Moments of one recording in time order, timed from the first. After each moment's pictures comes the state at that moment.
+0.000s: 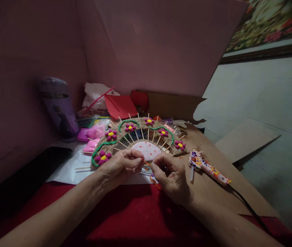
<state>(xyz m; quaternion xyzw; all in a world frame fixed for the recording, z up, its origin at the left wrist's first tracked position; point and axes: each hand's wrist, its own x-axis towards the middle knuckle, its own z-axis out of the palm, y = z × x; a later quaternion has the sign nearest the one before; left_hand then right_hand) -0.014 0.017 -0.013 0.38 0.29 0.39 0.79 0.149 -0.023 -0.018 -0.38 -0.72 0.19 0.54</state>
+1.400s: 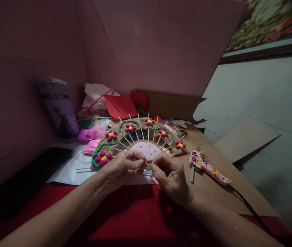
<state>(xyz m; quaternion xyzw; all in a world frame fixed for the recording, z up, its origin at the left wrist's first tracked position) -0.011 0.016 -0.014 0.39 0.27 0.38 0.79 0.149 -0.022 -0.019 -0.39 -0.72 0.19 0.54</state>
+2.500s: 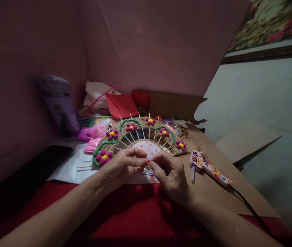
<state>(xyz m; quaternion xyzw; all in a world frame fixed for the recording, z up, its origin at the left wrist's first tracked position) -0.011 0.013 -0.011 0.39 0.27 0.40 0.79 0.149 -0.022 -0.019 -0.39 -0.74 0.20 0.52</state>
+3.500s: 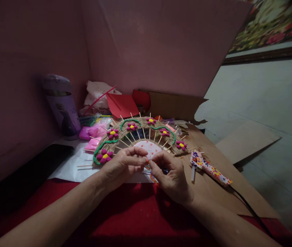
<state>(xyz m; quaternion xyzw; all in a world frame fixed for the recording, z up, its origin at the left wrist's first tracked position) -0.010 0.012 -0.008 0.37 0.29 0.41 0.78 0.147 -0.020 -0.022 -0.39 -0.73 0.20 0.52</state>
